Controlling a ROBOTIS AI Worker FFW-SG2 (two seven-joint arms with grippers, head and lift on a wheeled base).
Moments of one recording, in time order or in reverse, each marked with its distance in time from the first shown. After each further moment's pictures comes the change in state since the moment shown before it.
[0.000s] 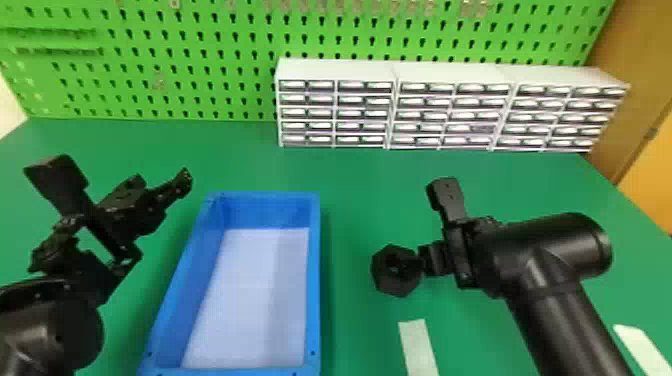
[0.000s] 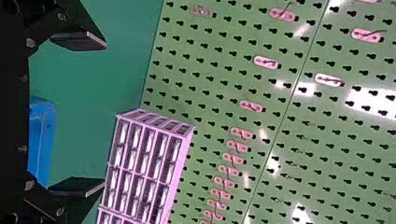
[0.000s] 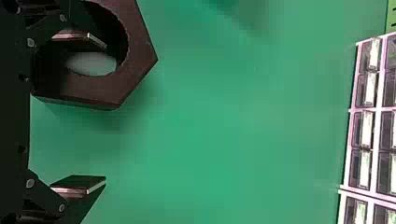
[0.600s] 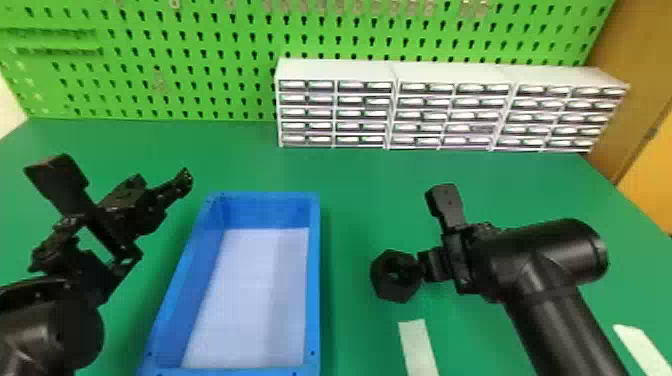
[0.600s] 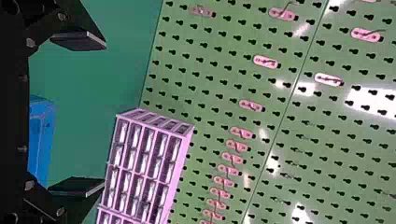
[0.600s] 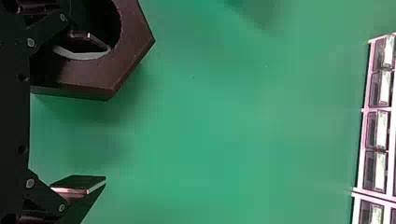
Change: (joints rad) left arm -0.001 0.000 -0.001 0.000 0.000 0.000 0.000; right arm 0.006 -0.001 0.003 0.028 0.000 -0.013 0.000
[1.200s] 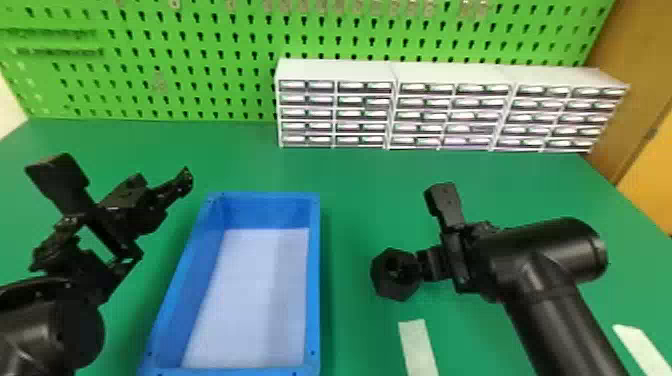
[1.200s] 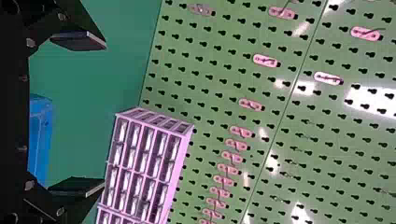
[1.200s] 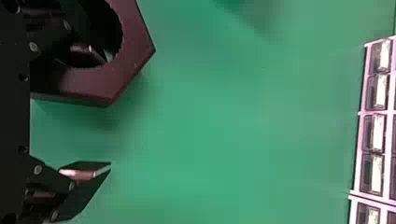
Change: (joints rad) left arm -0.001 0.000 -0.001 0.000 0.000 0.000 0.000; right arm 0.000 0.000 0.003 0.001 -0.001 -0.002 0.000
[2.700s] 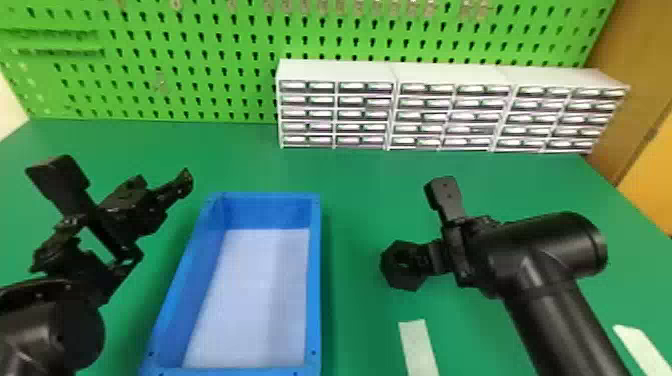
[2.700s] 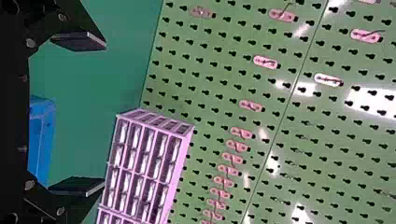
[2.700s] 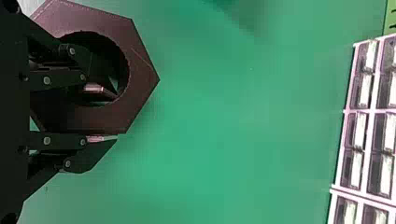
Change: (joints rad) left arm 0.004 0.000 -0.001 0.000 0.002 0.000 0.005; right arm -0.004 -0.001 0.001 -0.013 0.043 -0.012 -0.001
